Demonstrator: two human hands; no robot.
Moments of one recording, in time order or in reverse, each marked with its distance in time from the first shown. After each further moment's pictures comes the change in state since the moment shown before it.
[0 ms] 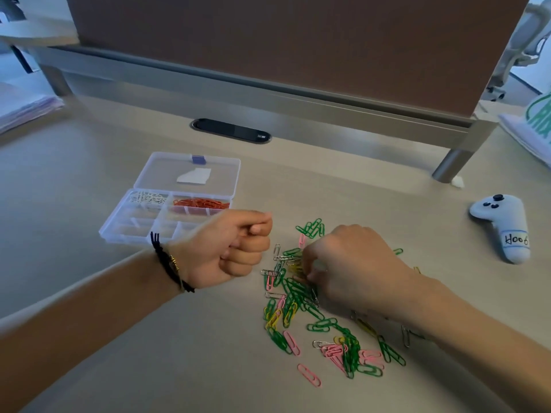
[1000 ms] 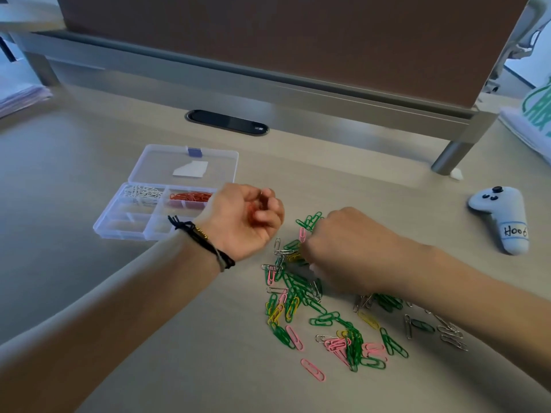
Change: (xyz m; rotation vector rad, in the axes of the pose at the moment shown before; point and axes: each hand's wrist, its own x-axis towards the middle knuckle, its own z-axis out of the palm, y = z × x) left_hand 0.023 0.020 0.023 -0.693 0.299 0.068; right_hand 0.018 0.006 -0.002 -0.347 0.041 -0.337
